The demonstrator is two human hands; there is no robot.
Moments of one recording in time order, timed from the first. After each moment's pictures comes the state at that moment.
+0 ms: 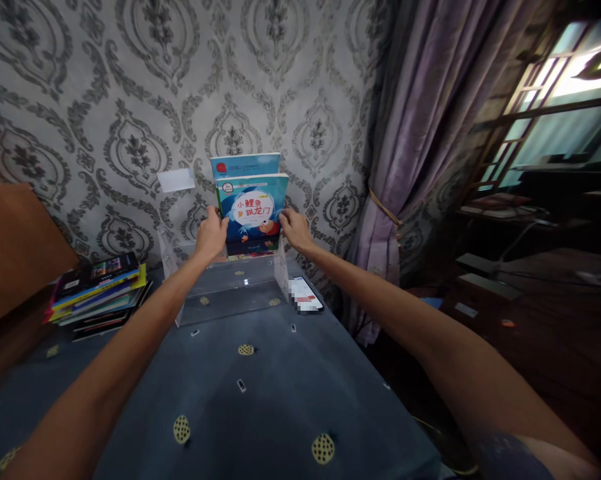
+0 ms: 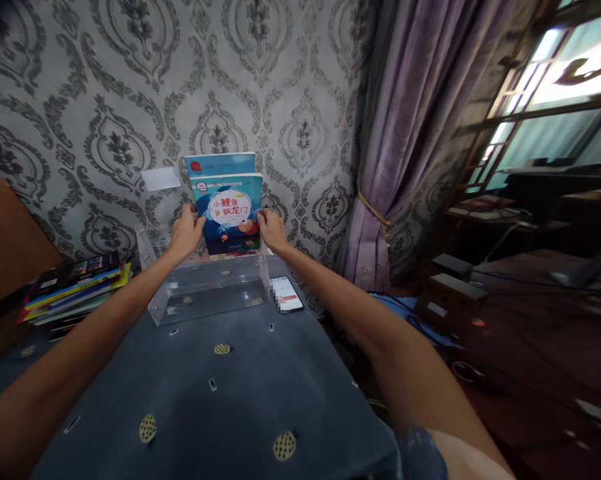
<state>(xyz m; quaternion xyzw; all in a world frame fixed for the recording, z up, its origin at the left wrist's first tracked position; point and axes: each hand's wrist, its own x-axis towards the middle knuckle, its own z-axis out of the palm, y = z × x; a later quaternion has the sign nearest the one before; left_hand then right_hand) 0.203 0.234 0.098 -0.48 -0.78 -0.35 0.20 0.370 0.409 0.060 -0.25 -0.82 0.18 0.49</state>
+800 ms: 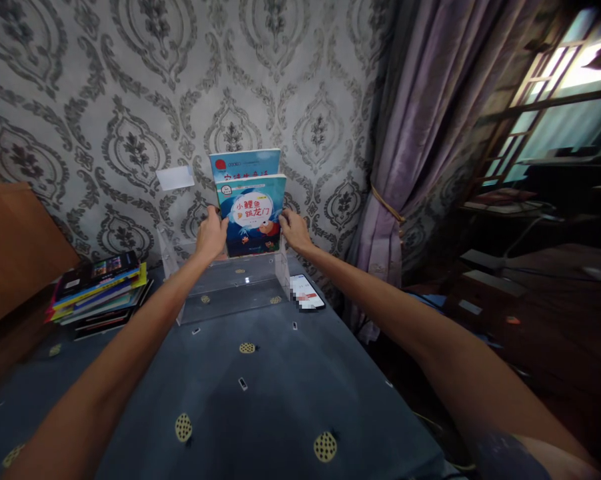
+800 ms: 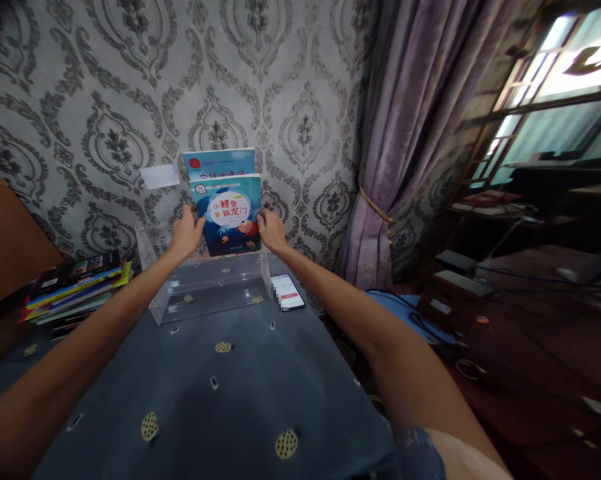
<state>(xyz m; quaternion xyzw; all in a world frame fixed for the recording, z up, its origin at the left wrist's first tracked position) 0.204 0.233 0.093 -0.48 -0.79 -0.34 0.20 0.362 0.418 0.049 -0.26 -0.82 0.13 0.48</state>
